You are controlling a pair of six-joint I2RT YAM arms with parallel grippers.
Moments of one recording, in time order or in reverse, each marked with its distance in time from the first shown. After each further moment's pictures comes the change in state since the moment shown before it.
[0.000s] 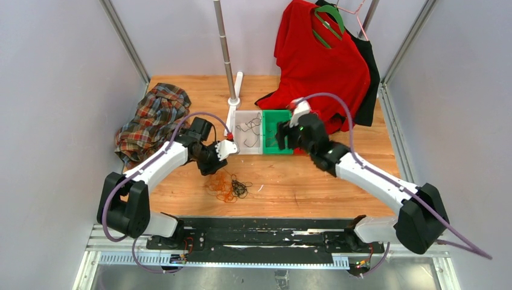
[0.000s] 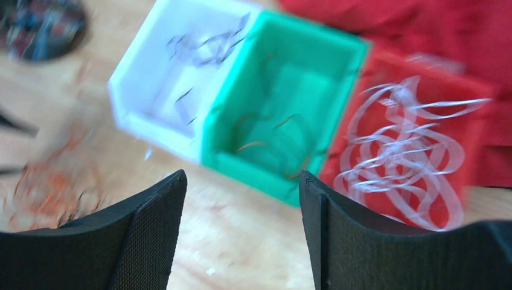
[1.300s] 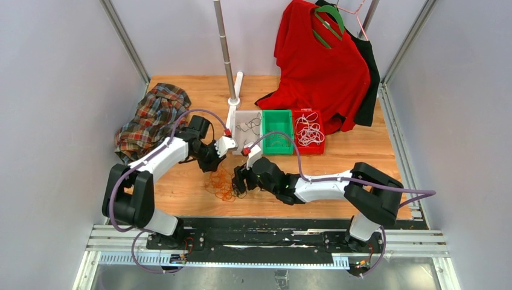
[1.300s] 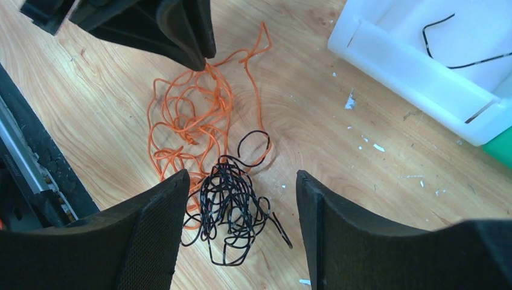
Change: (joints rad) left arm 0.051 0.075 0.018 0.025 0.121 -0.051; right arm 0.514 0.360 -0.179 0.517 0.046 0.169
